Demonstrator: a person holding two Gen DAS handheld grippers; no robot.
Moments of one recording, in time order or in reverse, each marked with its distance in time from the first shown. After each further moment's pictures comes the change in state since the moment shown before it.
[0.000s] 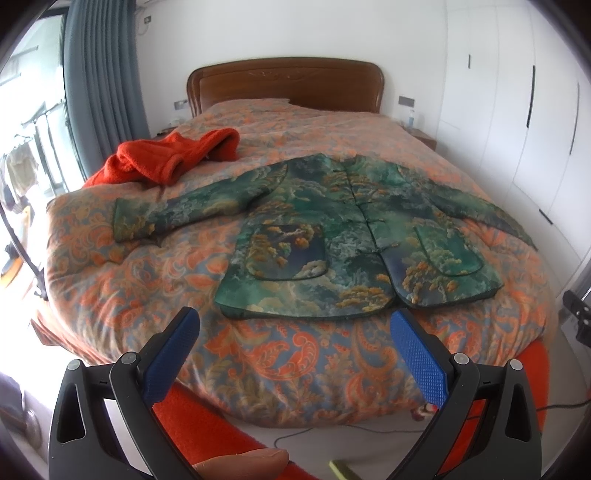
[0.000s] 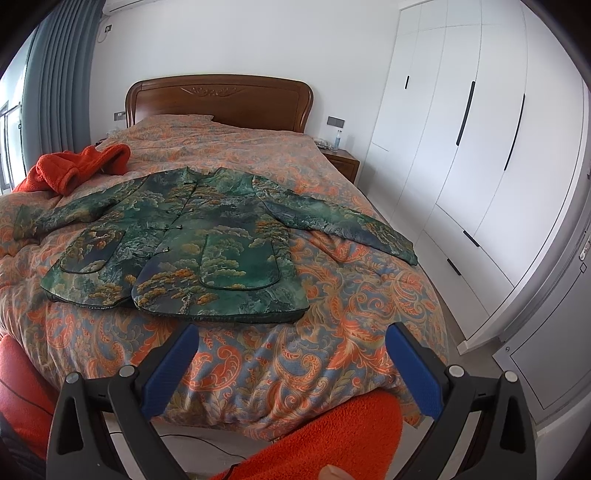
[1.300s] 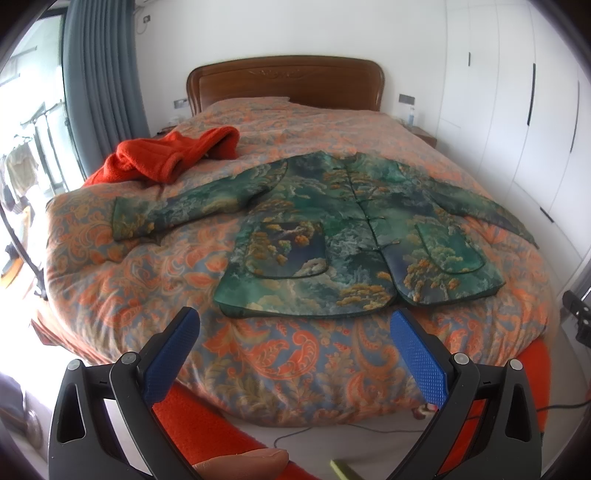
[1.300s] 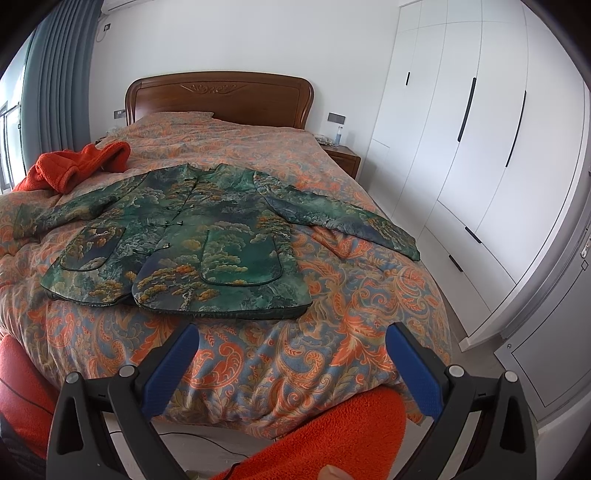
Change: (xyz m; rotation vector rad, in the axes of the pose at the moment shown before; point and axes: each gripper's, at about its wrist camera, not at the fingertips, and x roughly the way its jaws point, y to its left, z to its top) left arm 0.004 -0.005 -0.001 0.001 0.004 0.009; right arm 0.003 0.003 -0.002 0.002 0.013 0.001
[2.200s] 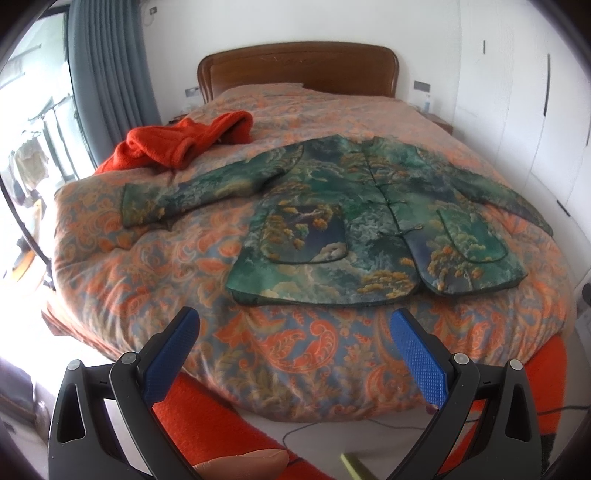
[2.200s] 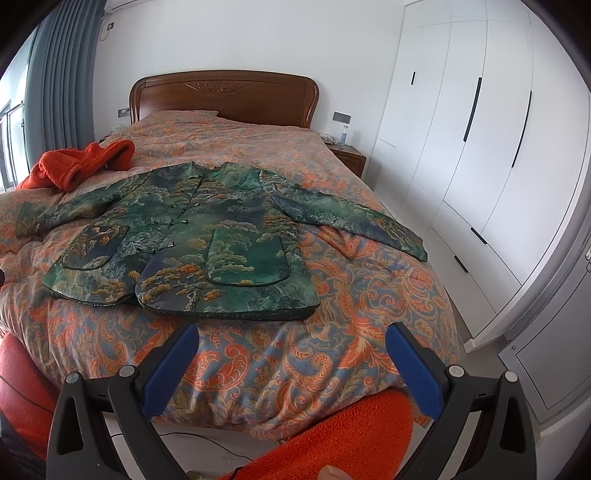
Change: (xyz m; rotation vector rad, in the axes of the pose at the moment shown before) left arm 0.021 0.008 -0.008 -0.007 0.057 0.060; right arm 0.009 0.008 0.000 -0.008 0.003 0.022
